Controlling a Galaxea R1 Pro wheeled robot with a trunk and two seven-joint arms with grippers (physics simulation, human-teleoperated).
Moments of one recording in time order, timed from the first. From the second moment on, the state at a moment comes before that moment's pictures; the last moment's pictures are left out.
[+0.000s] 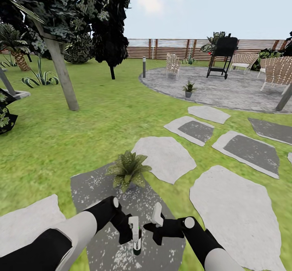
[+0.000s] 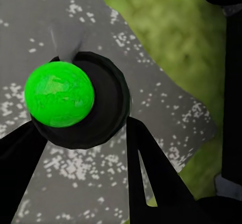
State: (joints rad) left arm -0.87 -0.13 -0.45 -0.16 -0.71 0.00 -1.01; right arm -0.57 0.13 -0.01 -0.51 0.65 -0.32 0.92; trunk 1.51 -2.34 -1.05
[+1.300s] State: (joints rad) left arm -0.85 -0.01 -0.47 -0.15 -0.71 0.00 -1.01; right arm -0.57 0.13 -0.01 -0.51 0.65 -0.32 0.92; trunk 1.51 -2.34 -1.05
